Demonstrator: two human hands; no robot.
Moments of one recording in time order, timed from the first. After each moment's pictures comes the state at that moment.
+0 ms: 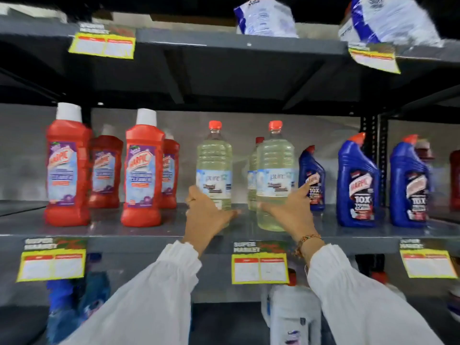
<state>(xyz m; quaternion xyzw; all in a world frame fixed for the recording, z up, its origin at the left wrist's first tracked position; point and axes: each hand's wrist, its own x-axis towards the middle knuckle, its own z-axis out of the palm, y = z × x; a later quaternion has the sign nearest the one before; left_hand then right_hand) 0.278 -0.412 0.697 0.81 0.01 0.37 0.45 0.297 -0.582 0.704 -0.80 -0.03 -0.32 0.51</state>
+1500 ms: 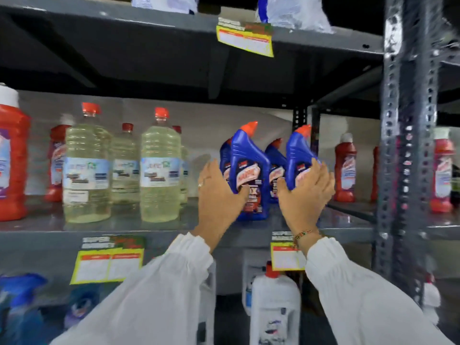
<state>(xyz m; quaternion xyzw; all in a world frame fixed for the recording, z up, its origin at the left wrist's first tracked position) 0.303 -0.683 0.706 0.77 -0.12 0.47 0.42 0.327 -0.830 0.703 -0.71 0.06 -0.60 0.35</state>
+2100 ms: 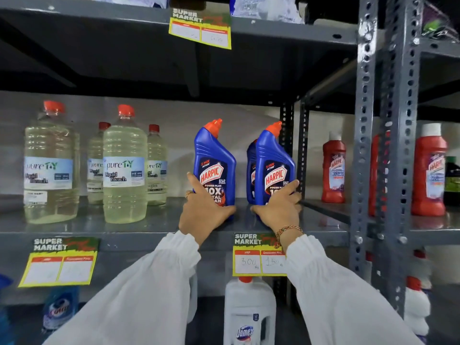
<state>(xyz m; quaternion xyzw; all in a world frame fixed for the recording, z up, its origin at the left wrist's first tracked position) 0.320 -0.734 0.695 0.85 0.02 0.33 0.40 0.350 -0.880 0.697 -0.86 0.05 -0.32 0.40</state>
